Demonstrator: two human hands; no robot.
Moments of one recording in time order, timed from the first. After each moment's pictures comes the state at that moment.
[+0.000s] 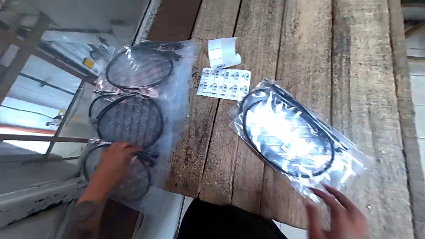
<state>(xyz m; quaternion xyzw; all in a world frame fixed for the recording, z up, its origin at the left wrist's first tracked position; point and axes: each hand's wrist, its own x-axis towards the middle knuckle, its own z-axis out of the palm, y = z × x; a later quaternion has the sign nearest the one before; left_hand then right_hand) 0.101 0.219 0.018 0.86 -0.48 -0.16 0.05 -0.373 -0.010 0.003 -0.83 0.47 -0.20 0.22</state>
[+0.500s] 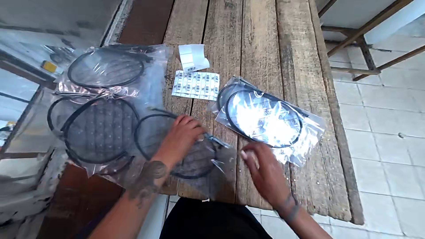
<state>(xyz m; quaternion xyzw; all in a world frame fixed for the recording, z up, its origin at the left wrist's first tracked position) -0.026 0.035 0.004 0.70 -0.68 -0.11 0.19 -0.302 -0.055 0.013 -0.89 0.34 -0.15 0.28</state>
